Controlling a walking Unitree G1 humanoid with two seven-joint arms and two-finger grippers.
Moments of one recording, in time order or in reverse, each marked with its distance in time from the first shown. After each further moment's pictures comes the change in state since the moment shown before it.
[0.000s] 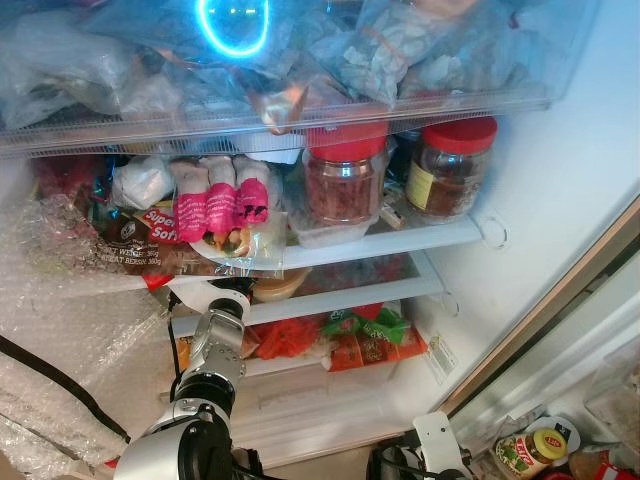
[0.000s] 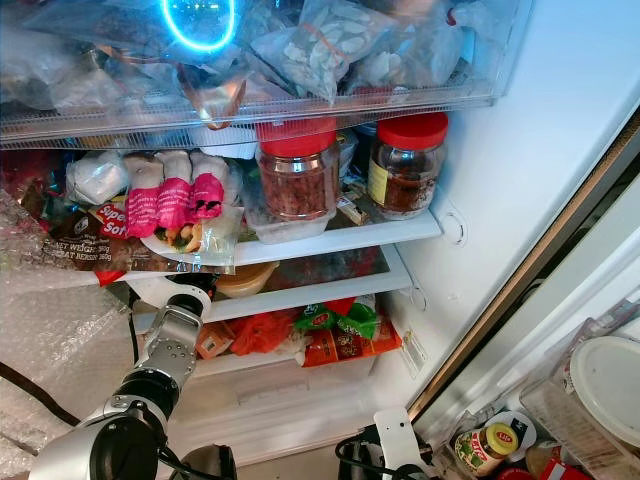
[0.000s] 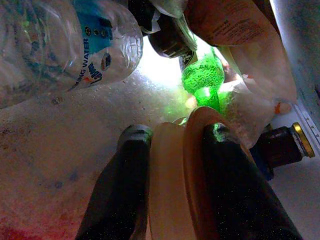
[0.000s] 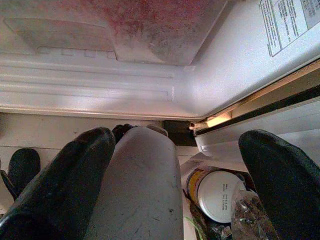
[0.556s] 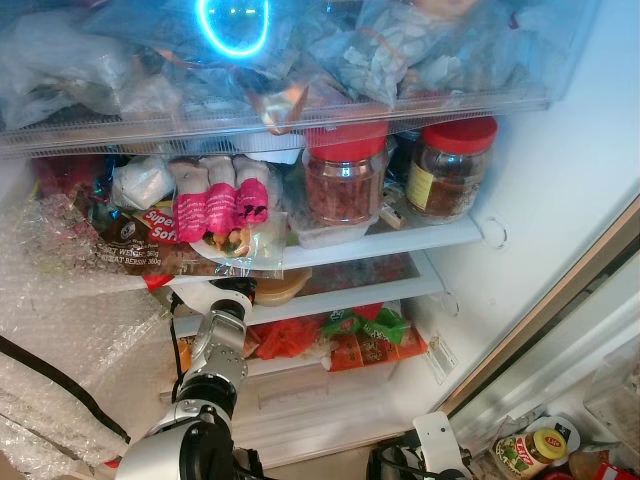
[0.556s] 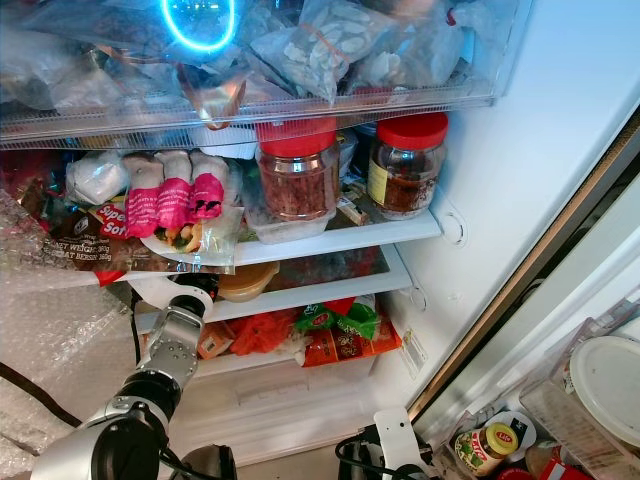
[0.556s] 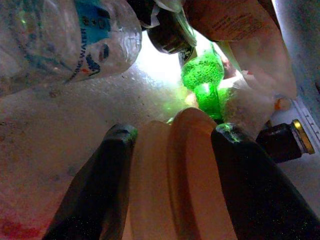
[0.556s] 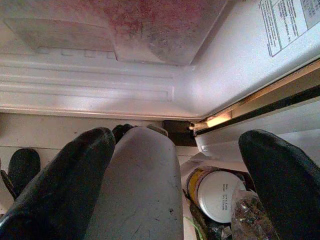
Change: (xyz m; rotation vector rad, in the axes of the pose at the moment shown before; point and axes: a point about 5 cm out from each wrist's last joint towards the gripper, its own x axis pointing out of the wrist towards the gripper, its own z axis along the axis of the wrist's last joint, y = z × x) left arm -0.002 0.001 -0.002 0.002 0.001 0.000; right arm 0.000 0.000 0.000 0.000 0.000 0.000
